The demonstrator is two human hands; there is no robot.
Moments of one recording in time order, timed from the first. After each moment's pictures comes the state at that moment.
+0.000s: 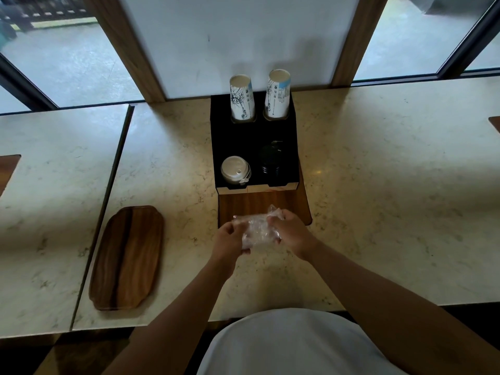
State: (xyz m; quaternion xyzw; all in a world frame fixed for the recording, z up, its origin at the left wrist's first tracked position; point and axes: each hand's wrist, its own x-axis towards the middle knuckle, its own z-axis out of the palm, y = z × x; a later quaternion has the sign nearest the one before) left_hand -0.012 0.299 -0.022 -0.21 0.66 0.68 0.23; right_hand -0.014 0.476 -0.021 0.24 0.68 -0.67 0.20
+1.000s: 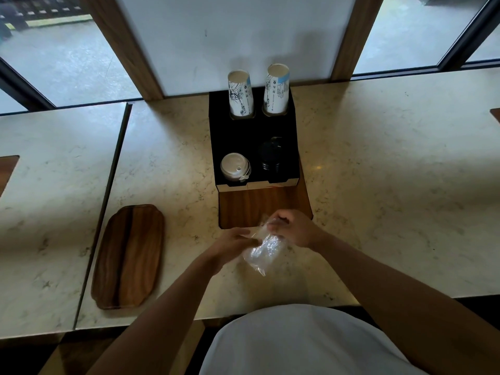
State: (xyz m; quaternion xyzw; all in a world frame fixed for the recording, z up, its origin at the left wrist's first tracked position) left_hand -0.022 0.275 -0.032 -0.07 0.76 0.51 0.40; right_hand -0.009 0.500 -0.022 0.04 0.79 -0.57 0.22
